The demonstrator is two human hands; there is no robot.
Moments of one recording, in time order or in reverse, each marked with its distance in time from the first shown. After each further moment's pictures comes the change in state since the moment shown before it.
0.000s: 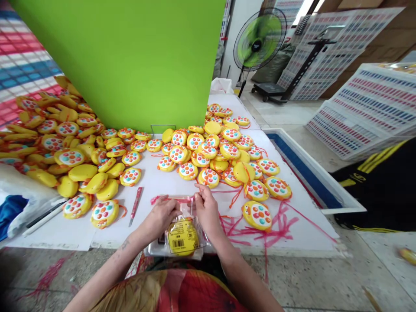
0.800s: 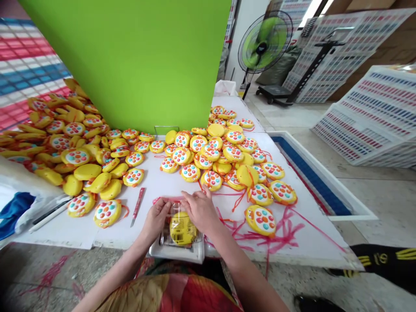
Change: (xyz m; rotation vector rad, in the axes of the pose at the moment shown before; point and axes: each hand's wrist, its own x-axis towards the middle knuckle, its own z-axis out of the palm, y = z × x) left_hand -0.006 -0.005 0.022 -1.027 0.340 -0.540; right_hand 0.007 -0.019 0.000 -0.906 -0.305 -0.616
